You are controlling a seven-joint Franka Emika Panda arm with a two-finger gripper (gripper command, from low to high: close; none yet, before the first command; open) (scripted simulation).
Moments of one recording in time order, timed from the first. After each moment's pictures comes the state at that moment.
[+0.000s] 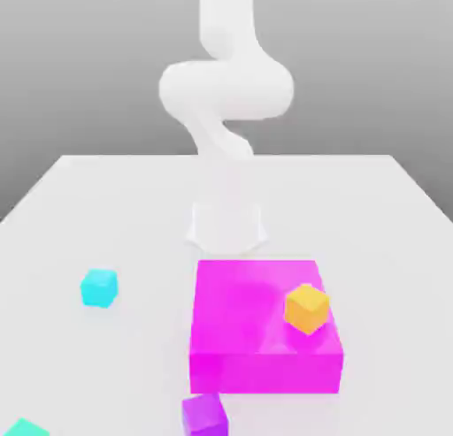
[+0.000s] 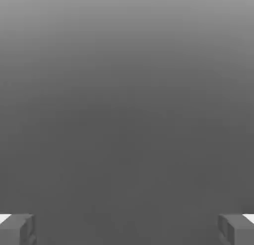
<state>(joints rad) -0.01 -0.71 -0.02 -2.29 0.00 2.32 0.80</state>
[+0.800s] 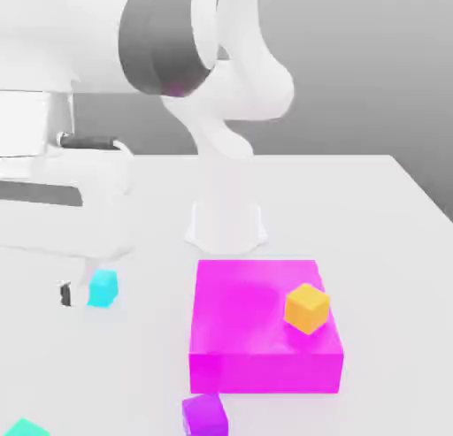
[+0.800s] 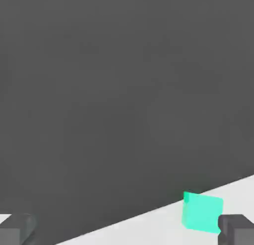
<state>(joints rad) -0.14 0.17 -0.19 -2.14 0.13 2.50 0.73</state>
